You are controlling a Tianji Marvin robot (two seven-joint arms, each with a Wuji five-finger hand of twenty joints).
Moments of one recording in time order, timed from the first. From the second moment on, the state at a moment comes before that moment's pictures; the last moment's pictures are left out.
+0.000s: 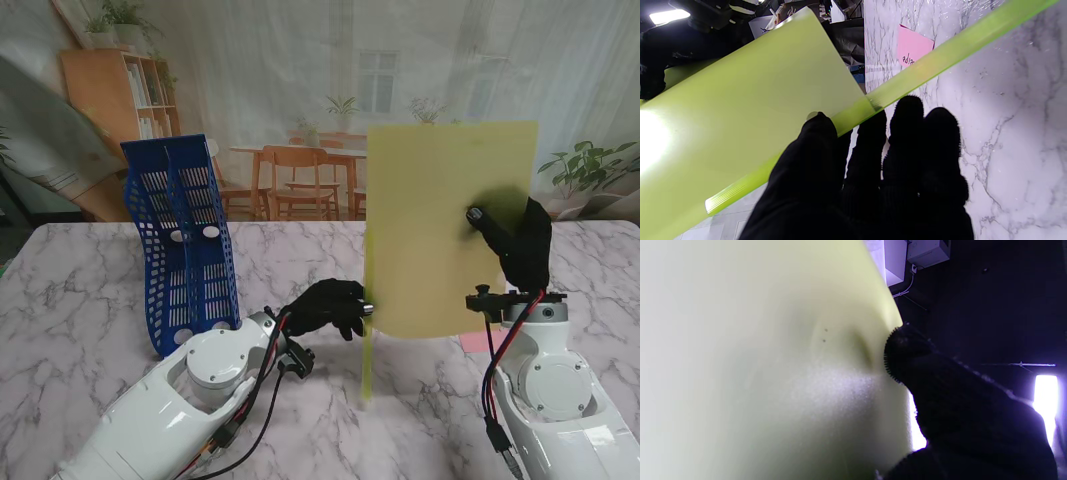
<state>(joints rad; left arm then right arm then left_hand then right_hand) 1.33 -1.19 -0.88 -1.54 -0.24 0.00 -0.17 -1.65 -1.21 1.49 -1.75 0.17 -0.59 -0.18 1.23 -0.26 0.11 -0.04 0.68 0.19 0.57 0.46 0.98 0.22 0.33 0.35 0.91 0.27 0.57 0.50 0.60 0.26 1.17 0.46 0.74 -0.62 0.93 -0.26 0.82 -0.06 0.99 0.50 1.25 0.10 0.88 0.59 1.28 0.16 0.72 0.54 0.82 0.41 1.34 0.39</state>
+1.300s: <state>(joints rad) 1.34 -1.18 -0.92 -1.55 -0.20 -0.03 -0.19 -1.67 -1.21 1.52 -1.76 0.13 -0.55 -0.21 0.99 -0.30 0.02 0.00 0.39 0.23 0.13 0.31 0.38 0.30 0.18 0.23 0.47 0.35 0.43 0.50 0.23 0.25 0.96 0.46 0.74 -0.62 0.93 -0.27 0.82 -0.06 0.99 0.50 1.25 0.11 0.88 0.59 1.28 0.16 0.72 0.54 0.83 0.41 1.34 0.39</state>
